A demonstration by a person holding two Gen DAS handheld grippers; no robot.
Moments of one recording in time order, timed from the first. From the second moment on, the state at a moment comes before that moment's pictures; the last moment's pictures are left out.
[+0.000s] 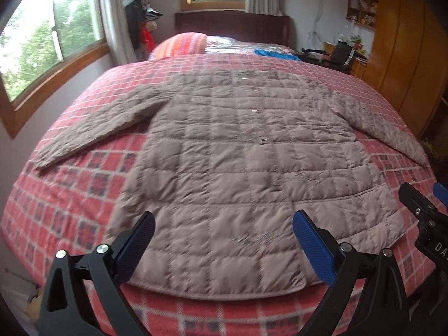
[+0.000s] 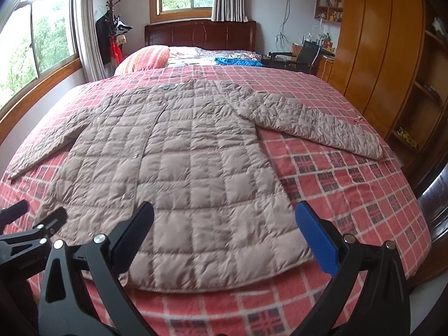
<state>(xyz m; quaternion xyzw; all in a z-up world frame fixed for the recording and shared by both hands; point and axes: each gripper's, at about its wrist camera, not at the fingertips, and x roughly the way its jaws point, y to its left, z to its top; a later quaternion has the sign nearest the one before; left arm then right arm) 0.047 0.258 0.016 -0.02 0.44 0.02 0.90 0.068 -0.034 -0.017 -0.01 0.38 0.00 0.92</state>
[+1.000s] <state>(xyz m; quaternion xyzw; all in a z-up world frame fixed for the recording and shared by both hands) 0.384 0.051 -0.048 -0.01 0.55 -0.09 0.83 0.305 -0.474 -0.117 0.24 0.51 -0.11 0.82</state>
